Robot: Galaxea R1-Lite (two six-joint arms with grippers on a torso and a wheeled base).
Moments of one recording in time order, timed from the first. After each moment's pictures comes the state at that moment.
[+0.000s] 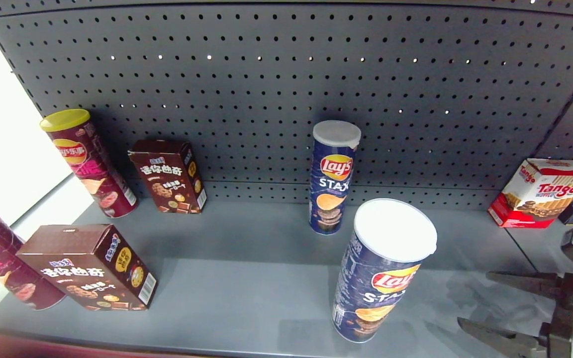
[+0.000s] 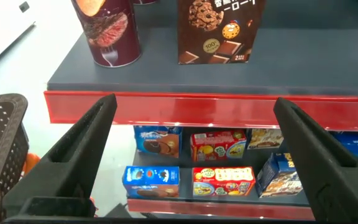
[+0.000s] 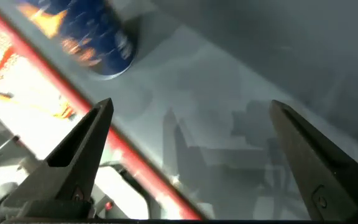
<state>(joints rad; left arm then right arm) 0.00 0.00 0.00 0.00 -0.01 0.00 0.42 1.10 -0.43 -0.24 0.24 -0.13</state>
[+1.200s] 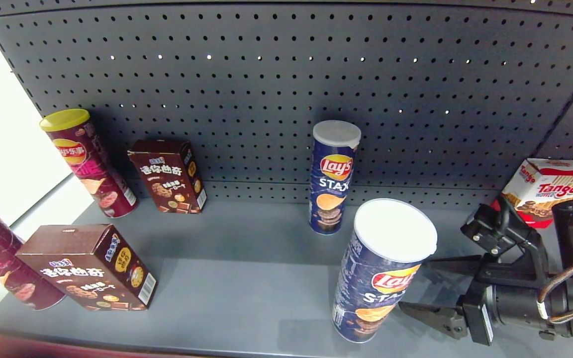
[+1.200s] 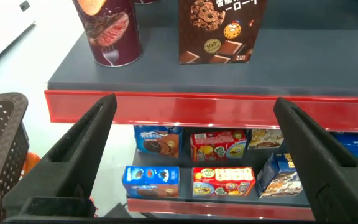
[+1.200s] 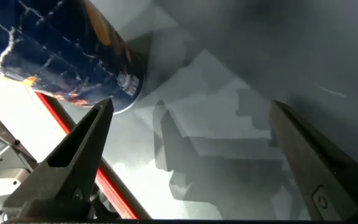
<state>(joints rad) 0.00 0.00 0.00 0.00 0.00 0.00 0.53 1.37 -0.59 -0.27 0.20 -0.13</state>
